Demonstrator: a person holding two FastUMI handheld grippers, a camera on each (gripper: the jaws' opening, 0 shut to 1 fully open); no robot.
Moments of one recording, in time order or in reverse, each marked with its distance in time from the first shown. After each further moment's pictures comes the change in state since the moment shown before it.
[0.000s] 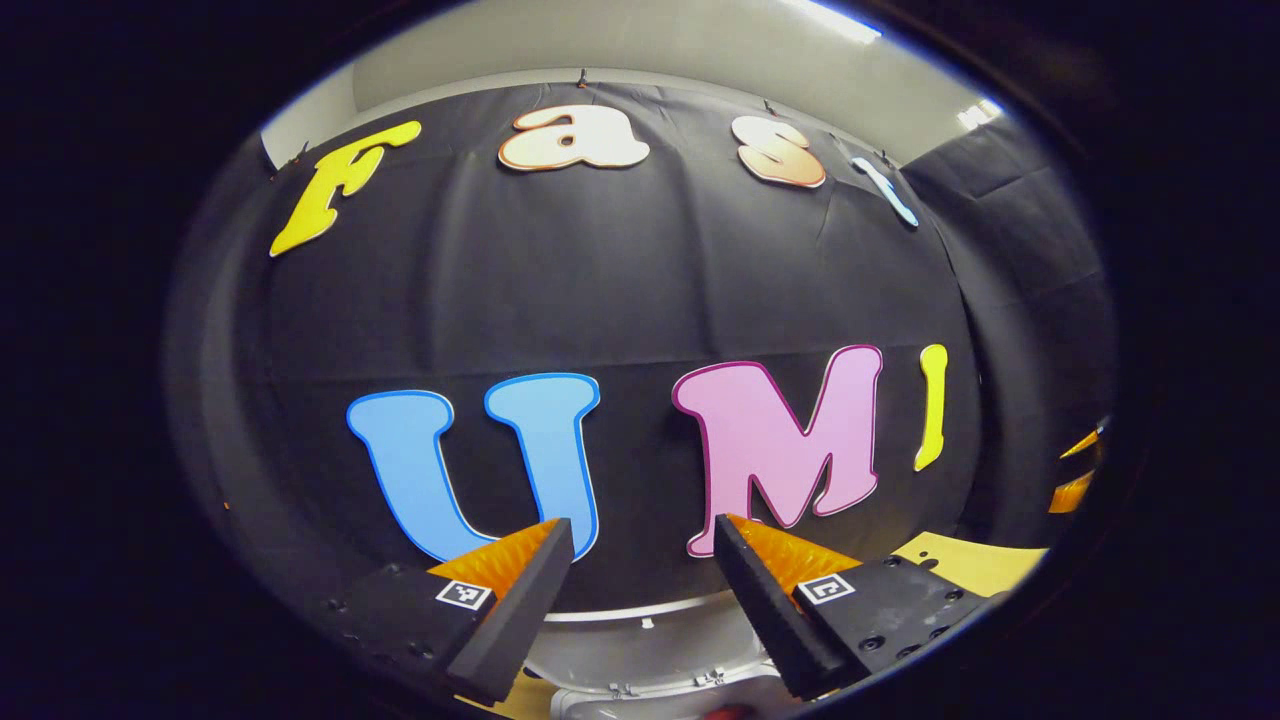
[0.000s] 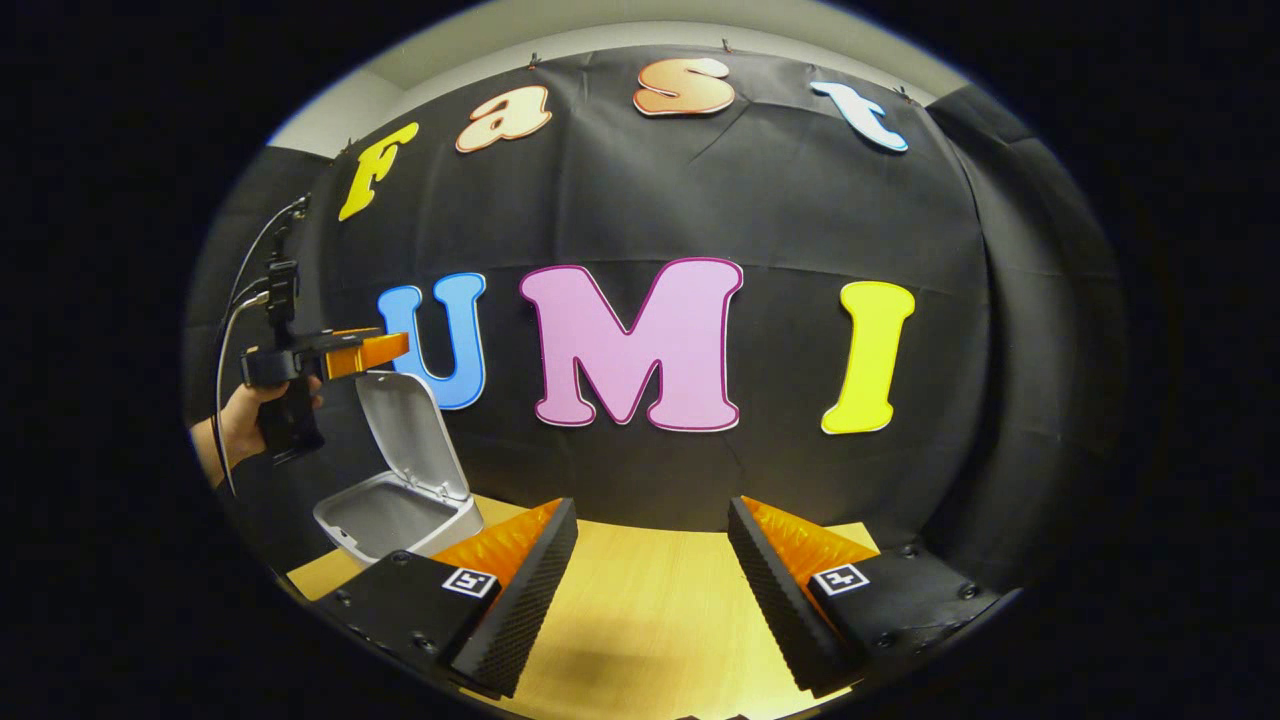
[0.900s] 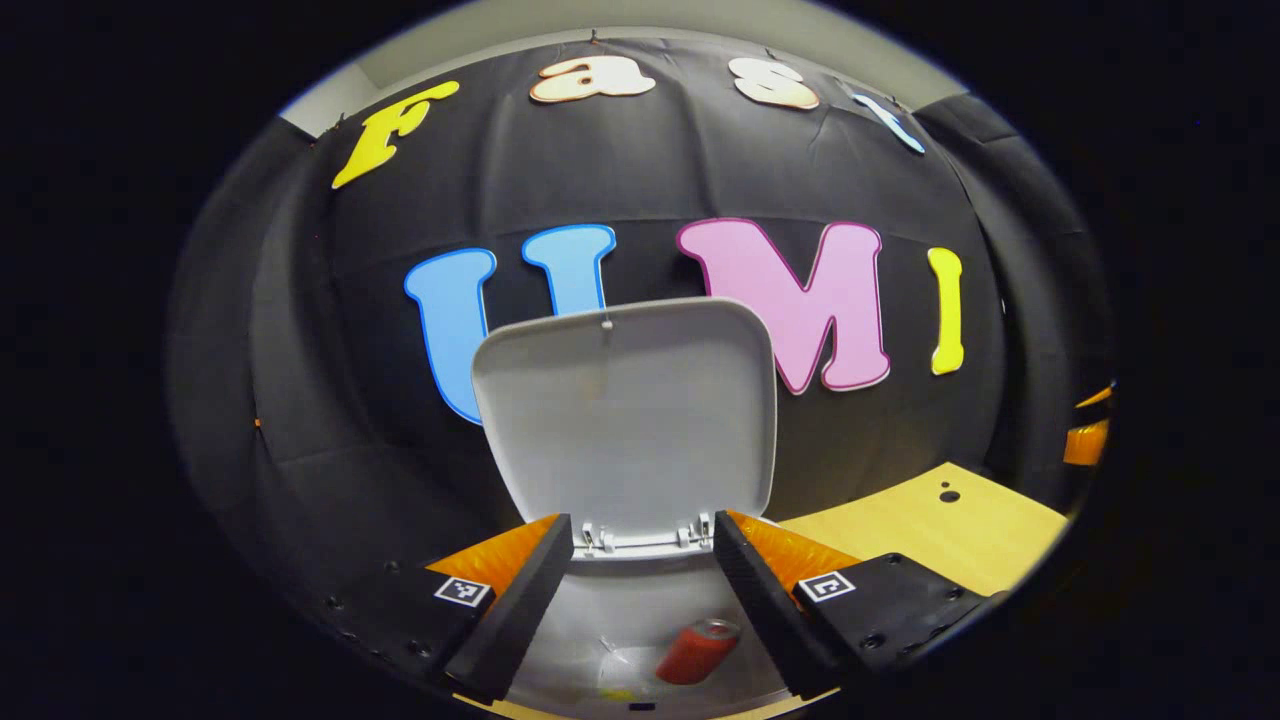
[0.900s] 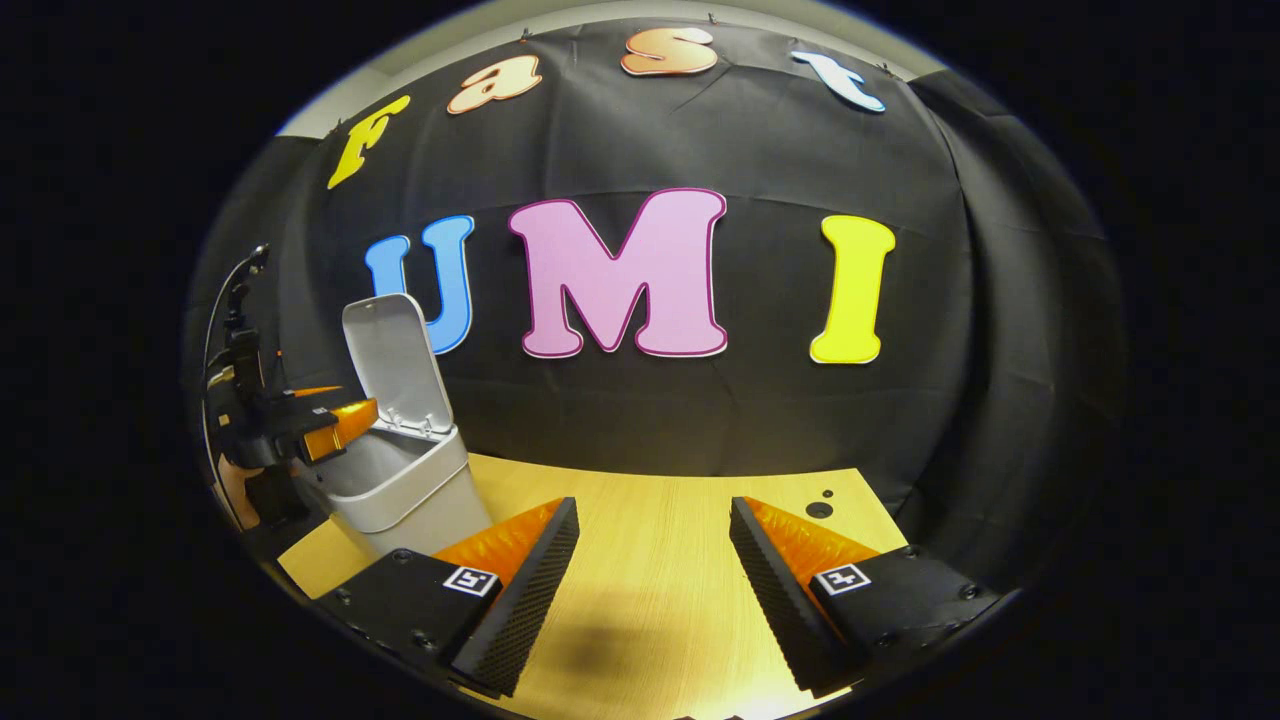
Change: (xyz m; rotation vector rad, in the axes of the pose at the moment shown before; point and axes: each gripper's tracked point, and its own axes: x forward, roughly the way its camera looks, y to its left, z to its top) left arm -0.097 -0.029 -0.136 -0.025 0.183 0.156; right arm -0.012 0.005 -0.082 0.033 0.097 -0.031
